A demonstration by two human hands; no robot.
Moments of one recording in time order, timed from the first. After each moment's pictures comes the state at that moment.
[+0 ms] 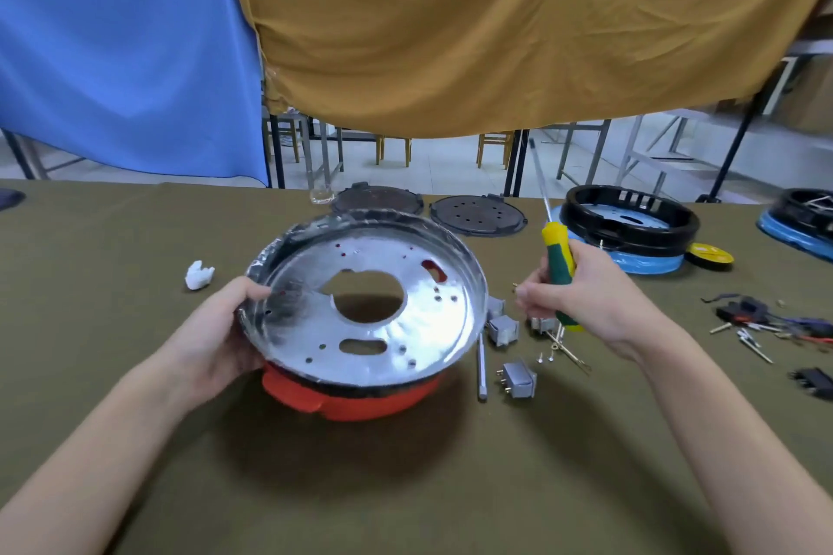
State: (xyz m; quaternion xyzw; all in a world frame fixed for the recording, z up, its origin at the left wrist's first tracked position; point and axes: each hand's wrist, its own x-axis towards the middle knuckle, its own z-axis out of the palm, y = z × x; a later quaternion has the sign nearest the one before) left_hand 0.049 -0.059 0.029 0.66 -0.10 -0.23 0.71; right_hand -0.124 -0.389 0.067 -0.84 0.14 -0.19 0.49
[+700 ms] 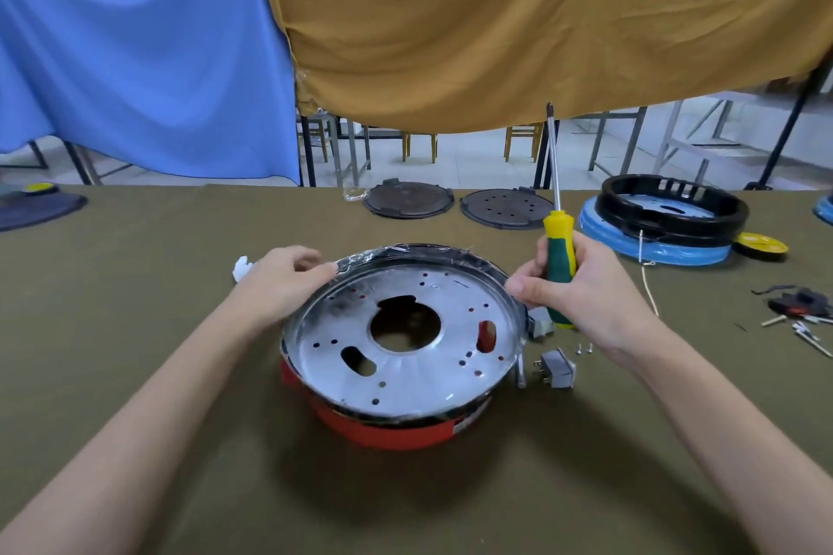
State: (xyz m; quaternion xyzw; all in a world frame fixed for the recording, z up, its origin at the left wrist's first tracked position) left_hand 0.068 -0.070 0.060 0.91 -0.18 -0.02 0.37; right_hand -0.115 -0.340 0.064 -0.79 0.06 -0.24 0.56
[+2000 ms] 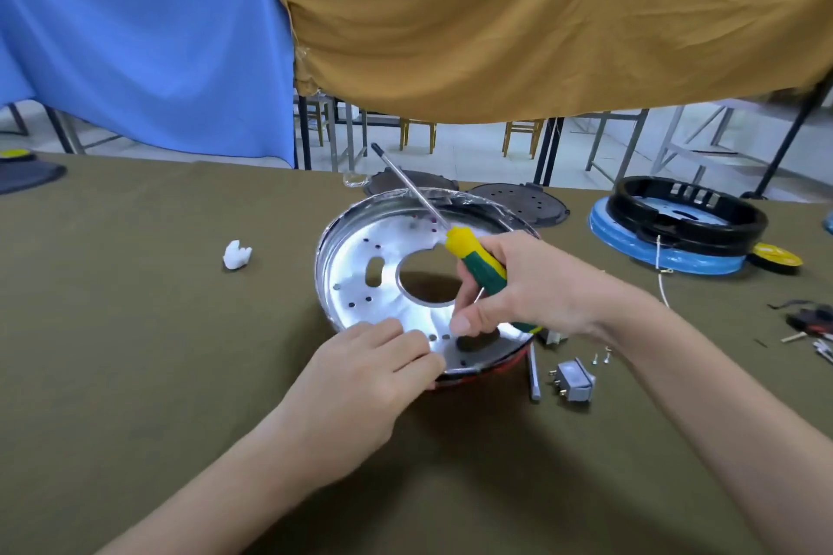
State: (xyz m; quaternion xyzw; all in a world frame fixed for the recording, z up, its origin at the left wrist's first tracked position) left_hand -0.025 -0.085 0.015 0.73 -0.59 0.31 0.13; right_hand -0.073 -0.308 0.091 -0.90 -0.06 0.02 0.43
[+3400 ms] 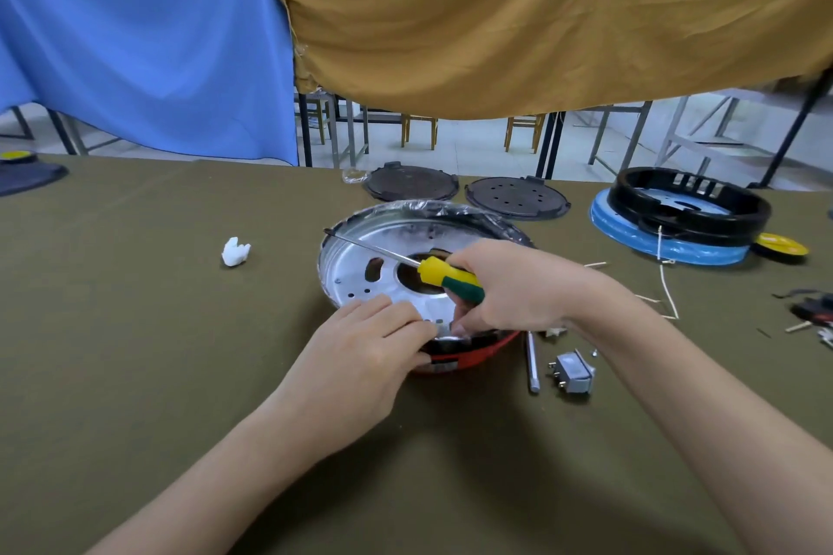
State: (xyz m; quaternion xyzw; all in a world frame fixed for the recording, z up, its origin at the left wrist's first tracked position) left_hand -0.017 -0.093 0.015 0.75 -0.57 0.29 0.17; right_hand -0.064 -0.288 0.097 -0.98 -0.02 0.05 0.18
